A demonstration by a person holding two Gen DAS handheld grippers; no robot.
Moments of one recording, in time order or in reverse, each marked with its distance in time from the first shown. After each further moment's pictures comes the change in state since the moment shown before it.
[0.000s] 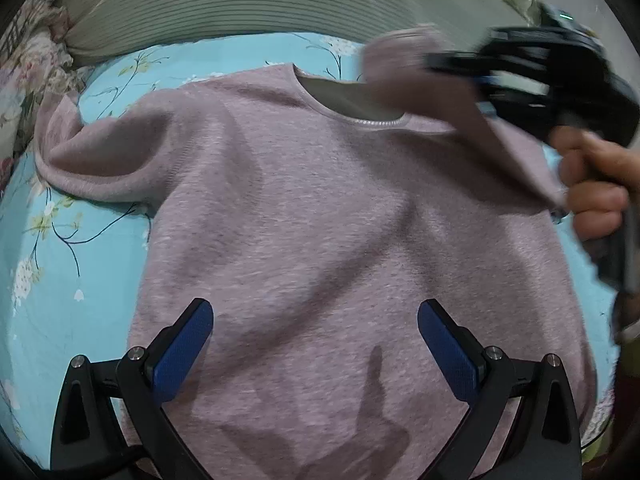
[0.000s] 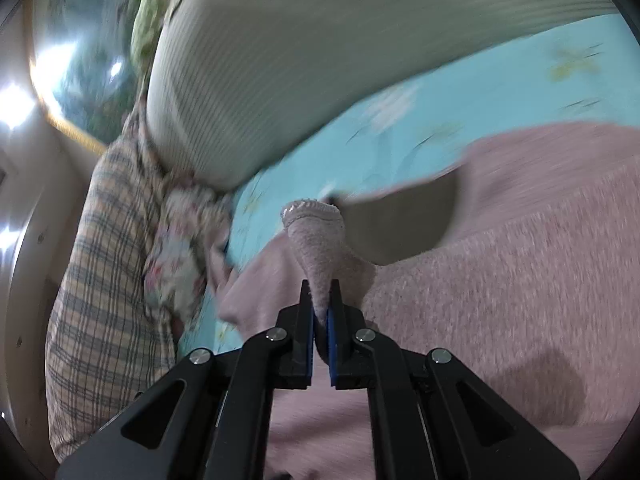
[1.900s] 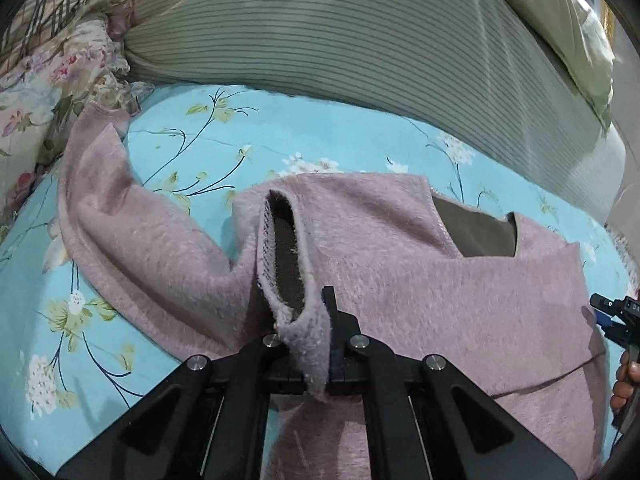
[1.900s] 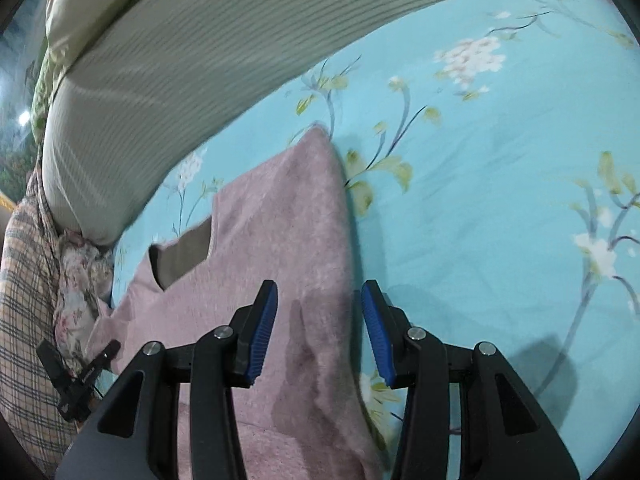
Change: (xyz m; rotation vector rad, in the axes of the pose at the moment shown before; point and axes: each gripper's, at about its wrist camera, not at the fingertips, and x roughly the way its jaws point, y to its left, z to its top) left arm 0.047 0.106 0.096 -0.145 -0.174 0.140; right arm -0.141 -0.137 -0.022 0.129 -0.174 -0.416
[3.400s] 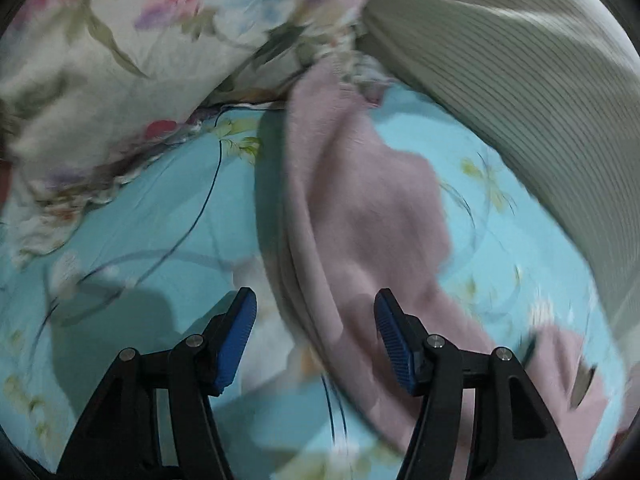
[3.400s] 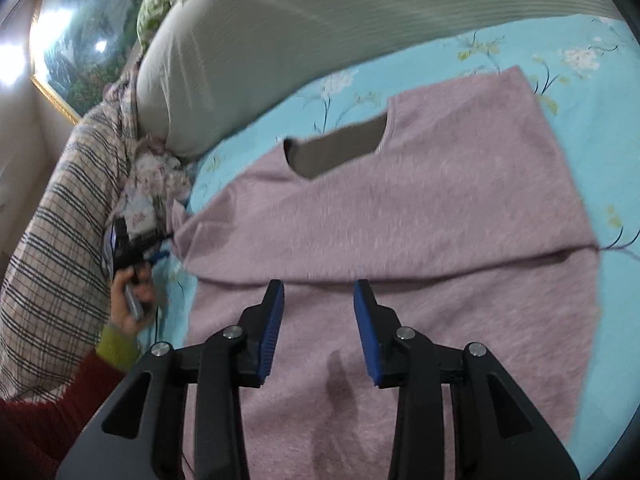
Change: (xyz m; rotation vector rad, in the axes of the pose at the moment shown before) left arm 0.032 0.253 0.067 -0.471 0.075 0.155; right arm -0.043 0.116 -0.111 -0.207 0.068 0.172
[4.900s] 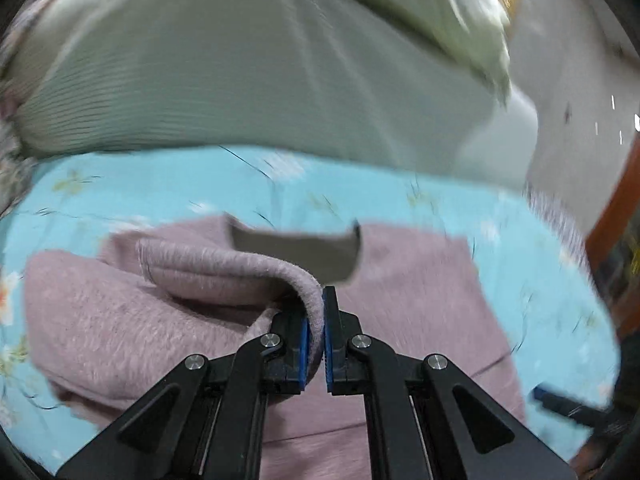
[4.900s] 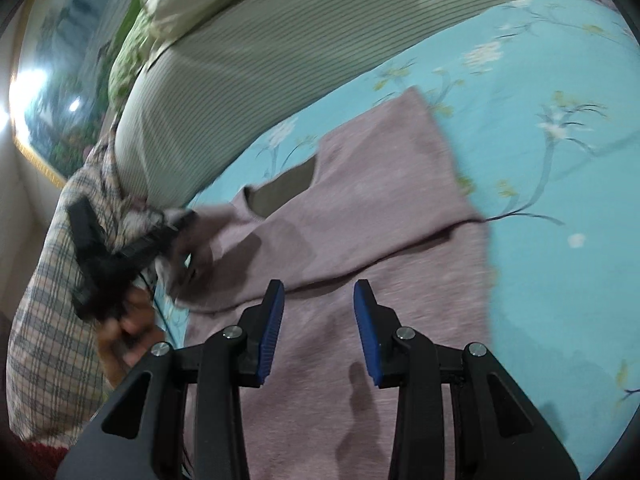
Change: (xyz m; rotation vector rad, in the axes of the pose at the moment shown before) left arm -0.114 -0.341 -0.252 0.703 -0.048 -0.403; right arm -0.084 -0.059 -0.021 0.193 -0.203 -0.050
